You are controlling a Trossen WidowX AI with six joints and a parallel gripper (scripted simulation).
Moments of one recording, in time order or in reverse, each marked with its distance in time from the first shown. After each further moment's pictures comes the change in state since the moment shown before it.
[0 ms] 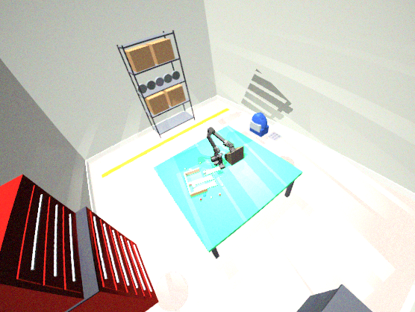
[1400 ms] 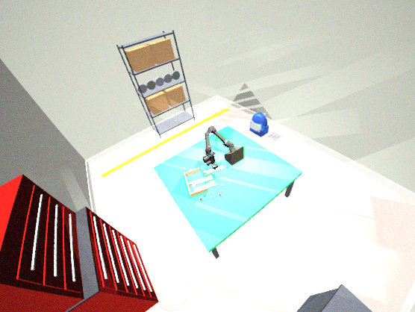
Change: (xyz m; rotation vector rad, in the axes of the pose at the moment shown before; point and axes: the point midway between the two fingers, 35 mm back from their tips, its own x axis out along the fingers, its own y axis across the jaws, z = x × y) arm -0.050 0.002 0.090 -0.017 0.019 0.002
